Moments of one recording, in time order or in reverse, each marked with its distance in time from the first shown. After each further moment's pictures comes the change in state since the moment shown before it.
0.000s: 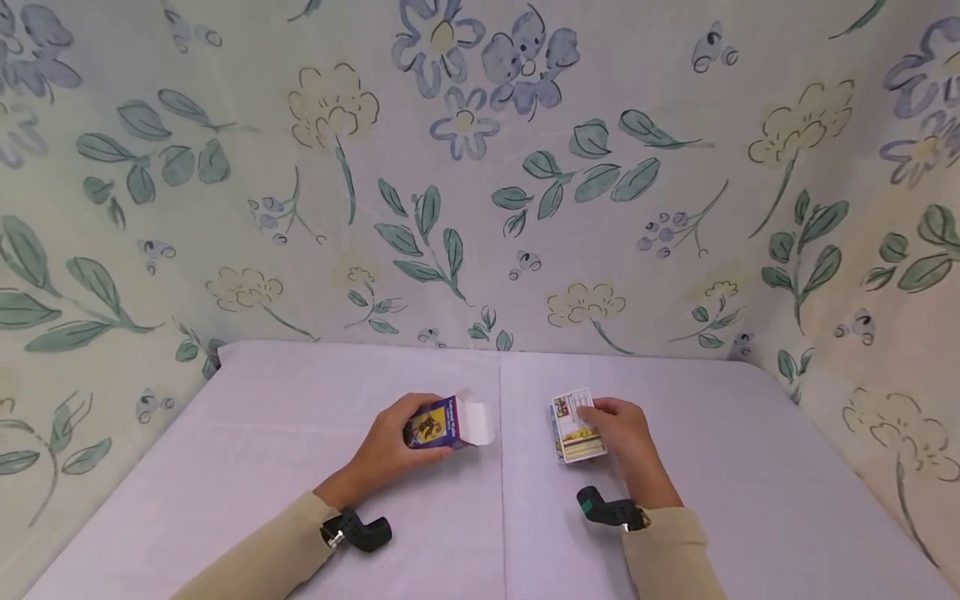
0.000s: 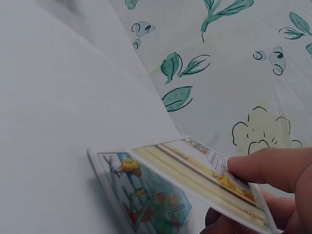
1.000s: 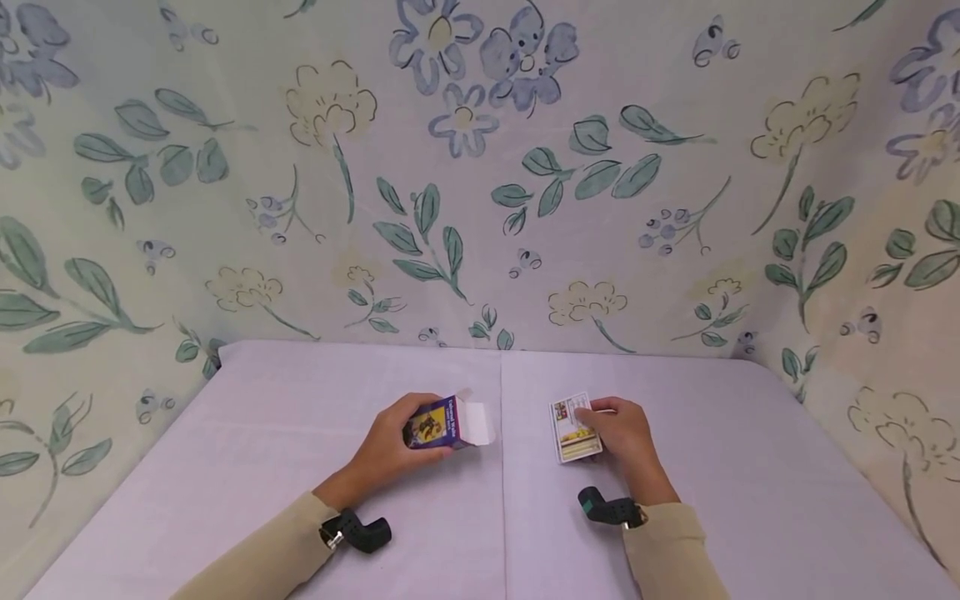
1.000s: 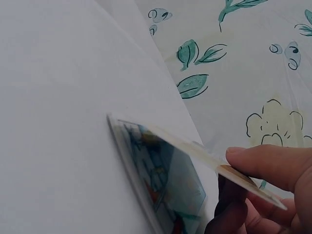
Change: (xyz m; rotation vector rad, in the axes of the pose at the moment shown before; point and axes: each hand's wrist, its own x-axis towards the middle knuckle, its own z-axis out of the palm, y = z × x) left_hand -0.001 0.000 0.002 0.015 0.007 -0.007; right_hand 0.005 0.006 0.004 -0.098 0.043 -0.048
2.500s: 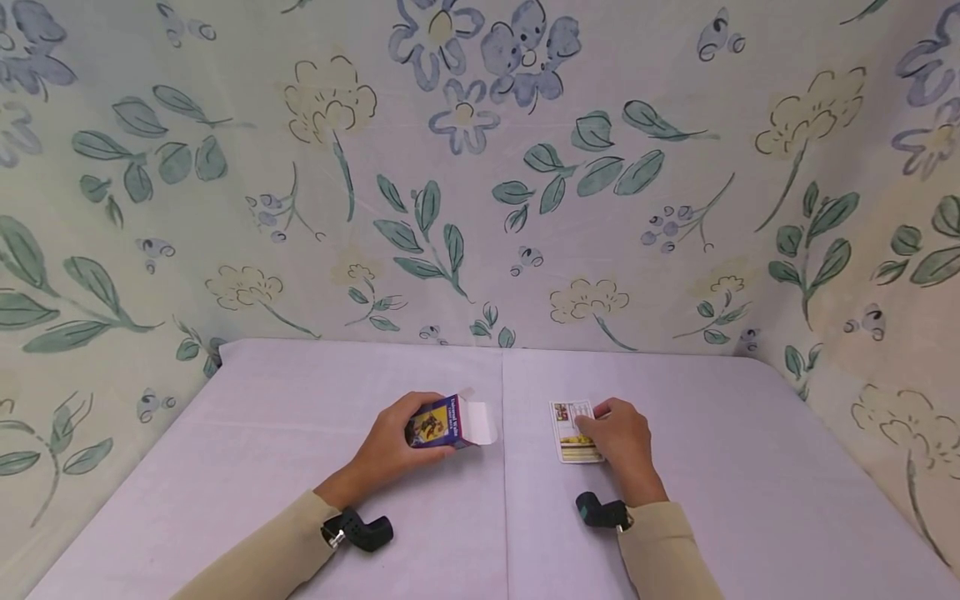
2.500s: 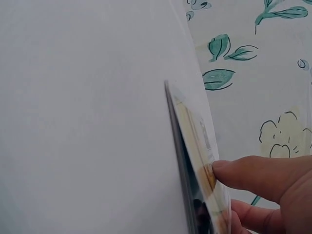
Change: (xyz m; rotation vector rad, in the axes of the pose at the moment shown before) left_hand 0.001 -0.002 0.000 -0.028 -0.013 -0.005; right_hand -0.004 0.002 0.008 -0.315 0.122 -0.116
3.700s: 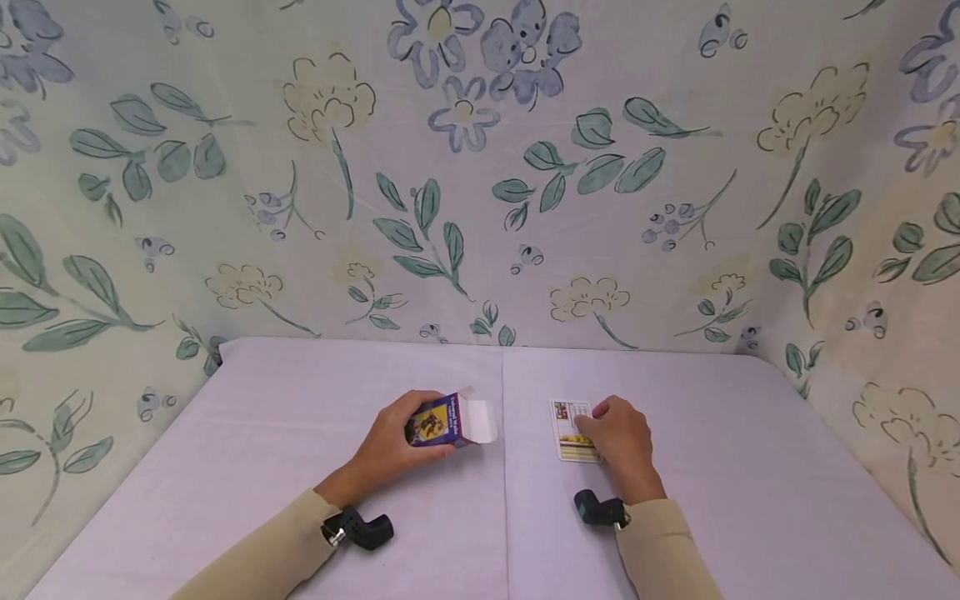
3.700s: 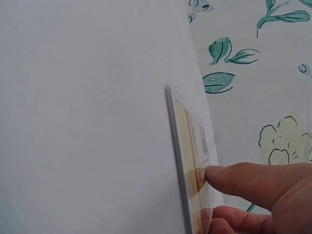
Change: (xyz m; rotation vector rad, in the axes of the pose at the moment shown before) left_hand 0.001 0.004 -0.002 0.012 -0.012 -0.009; right_hand 0.000 -0.002 0.005 -0.039 0.015 0.037
